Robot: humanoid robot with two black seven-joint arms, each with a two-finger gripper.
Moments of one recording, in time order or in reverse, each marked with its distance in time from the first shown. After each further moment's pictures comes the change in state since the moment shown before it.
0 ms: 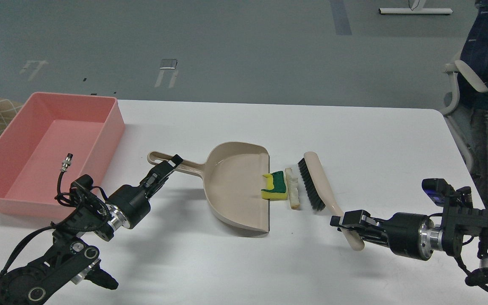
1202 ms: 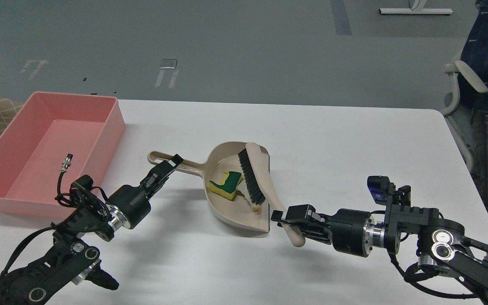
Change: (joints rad) left arm 0.003 -0.009 -0.002 -0.001 -0.013 -0.001 -0.003; right arm -0.002 0.264 0.080 0.006 -0.001 -0.007 -0.014
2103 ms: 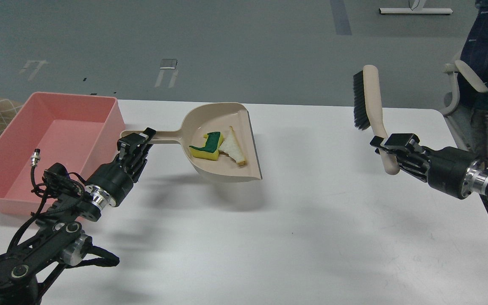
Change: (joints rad) left arm -0.017 0.011 -0.148 0.001 -0.348 -0.014 0.014; right arm -0.084 -0.273 0.329 -0.082 0.026 -0.017 -0.003
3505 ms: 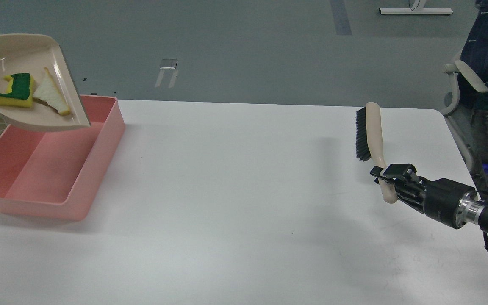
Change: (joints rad) left arm 0.405 0.445 -0.700 0.010 0.231 -0.001 -0.077; right arm -0.109 0.031 0.003 0.003 -0.001 -0.023 0.010
